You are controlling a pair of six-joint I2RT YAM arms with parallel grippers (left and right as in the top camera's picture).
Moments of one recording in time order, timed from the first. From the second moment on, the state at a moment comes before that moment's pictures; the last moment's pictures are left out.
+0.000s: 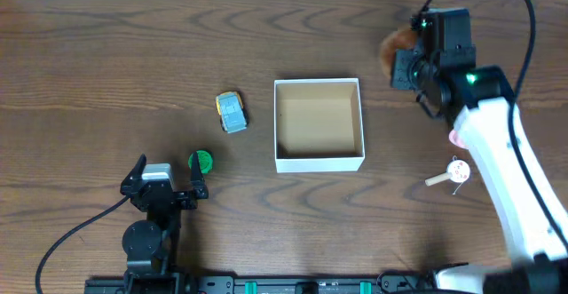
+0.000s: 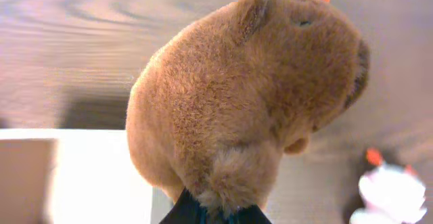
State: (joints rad) left arm 0.00 0.01 0.03 -0.13 -0.03 -0.02; right arm 0.21 1.50 1.39 -0.73 0.07 0.19
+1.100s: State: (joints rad) left arm 0.00 0.01 0.03 -0.13 -0.03 -0.02; right arm 0.54 1.53 1.39 -1.07 -0.07 -1.10
